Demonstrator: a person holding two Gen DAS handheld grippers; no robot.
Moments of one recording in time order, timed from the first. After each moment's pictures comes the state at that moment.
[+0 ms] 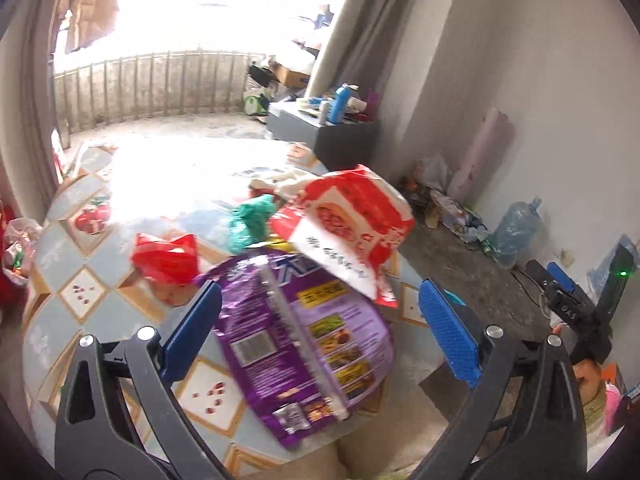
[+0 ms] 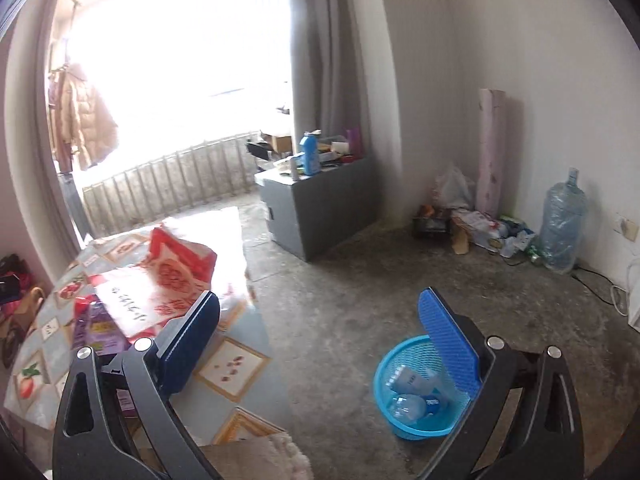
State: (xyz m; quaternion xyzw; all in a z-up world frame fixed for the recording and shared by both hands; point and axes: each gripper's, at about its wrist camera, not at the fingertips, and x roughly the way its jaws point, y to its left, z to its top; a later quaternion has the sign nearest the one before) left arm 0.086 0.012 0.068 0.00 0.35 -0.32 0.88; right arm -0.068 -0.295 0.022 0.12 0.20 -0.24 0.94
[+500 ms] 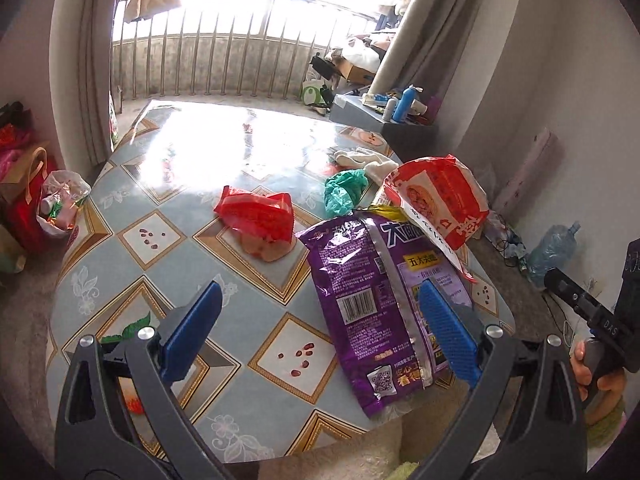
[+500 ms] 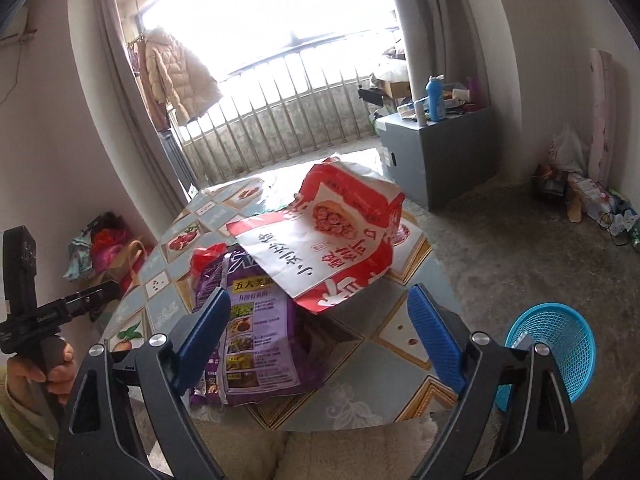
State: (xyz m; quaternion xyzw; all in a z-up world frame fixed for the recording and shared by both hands) left arm 0.102 0.084 0.030 -0.04 0.38 -0.25 0.89; right arm -0.003 -0.204 0.009 0.17 0.29 -0.04 0.94
